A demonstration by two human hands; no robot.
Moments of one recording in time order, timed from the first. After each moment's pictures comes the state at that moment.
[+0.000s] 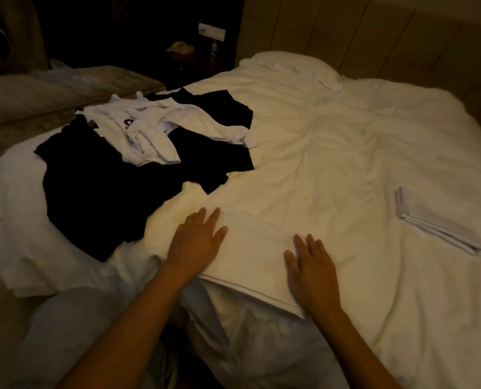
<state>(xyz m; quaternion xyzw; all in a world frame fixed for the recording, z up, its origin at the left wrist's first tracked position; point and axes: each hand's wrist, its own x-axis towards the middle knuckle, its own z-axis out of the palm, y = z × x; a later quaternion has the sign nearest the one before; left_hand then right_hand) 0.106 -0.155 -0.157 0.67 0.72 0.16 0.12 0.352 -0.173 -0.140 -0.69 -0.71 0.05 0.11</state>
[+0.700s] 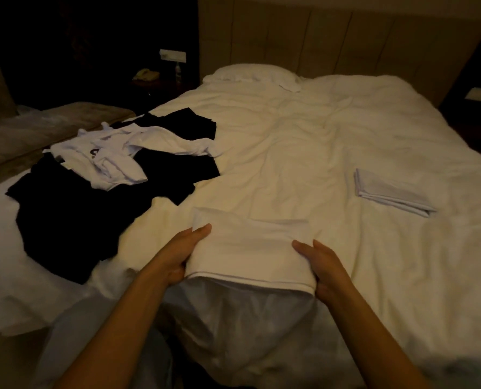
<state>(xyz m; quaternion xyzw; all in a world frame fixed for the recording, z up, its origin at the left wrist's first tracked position) 0.151 -0.182 -0.107 0.33 0.55 0.46 0.62 0.407 -0.207 -0.087 -0.58 -0.30 0.56 0.51</state>
